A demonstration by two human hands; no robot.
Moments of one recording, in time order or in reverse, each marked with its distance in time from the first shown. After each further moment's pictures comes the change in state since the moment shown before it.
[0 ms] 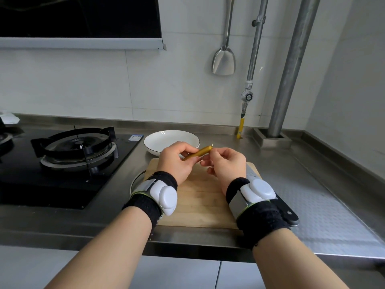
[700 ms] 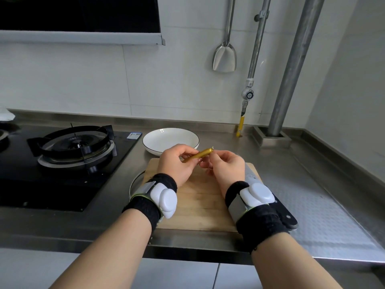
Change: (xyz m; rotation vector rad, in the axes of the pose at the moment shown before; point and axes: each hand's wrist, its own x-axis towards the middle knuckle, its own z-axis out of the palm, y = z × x) left_hand 0.002 -0.002 0.002 -0.031 -0.034 -0.073; right_hand 0.004 0.005 0.001 0.020 0.005 0.037
